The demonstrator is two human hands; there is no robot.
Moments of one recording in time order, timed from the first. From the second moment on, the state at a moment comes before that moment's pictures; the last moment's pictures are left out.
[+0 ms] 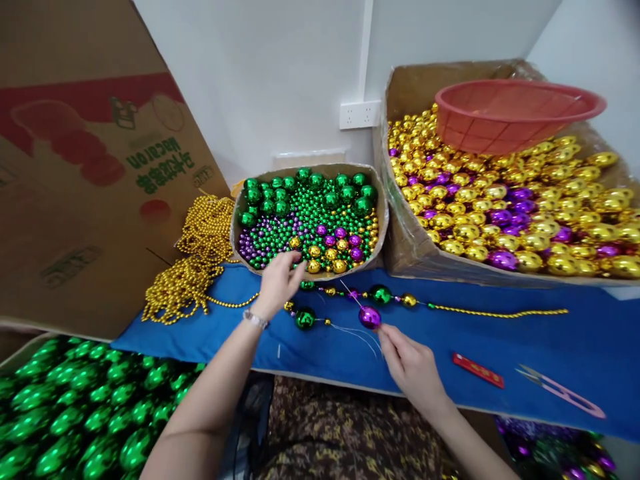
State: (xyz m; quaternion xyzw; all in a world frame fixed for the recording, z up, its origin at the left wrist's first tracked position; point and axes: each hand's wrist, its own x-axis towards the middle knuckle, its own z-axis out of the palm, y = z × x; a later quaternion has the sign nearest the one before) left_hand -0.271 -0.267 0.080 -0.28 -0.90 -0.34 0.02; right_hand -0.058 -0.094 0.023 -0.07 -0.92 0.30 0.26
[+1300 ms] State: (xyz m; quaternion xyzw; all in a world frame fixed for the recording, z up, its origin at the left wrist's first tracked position) left_hand -0.271 -0.268 0.077 -0.14 -0.54 -0.77 -0.30; right_hand -0.073 -0.108 0.019 -0.03 -0.91 0.31 0.26
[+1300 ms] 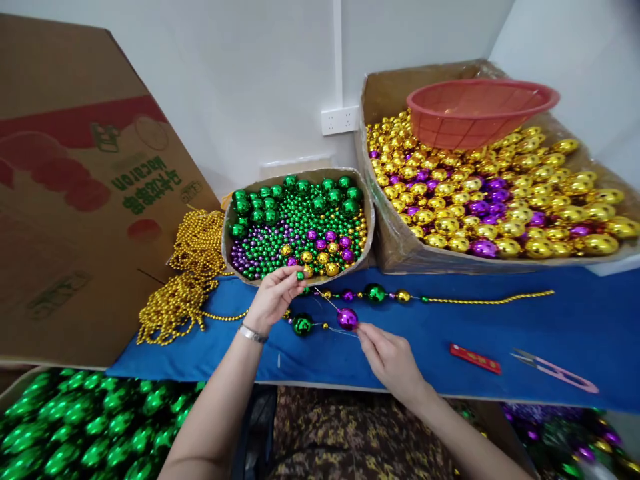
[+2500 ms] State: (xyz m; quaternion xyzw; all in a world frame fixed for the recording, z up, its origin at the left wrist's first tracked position) left_hand -0.331 -0.203 0.074 -0.29 -0.87 -0.39 -0.01; right_hand -0.072 -0.099 0.009 -0.07 -0.91 0.27 0.30
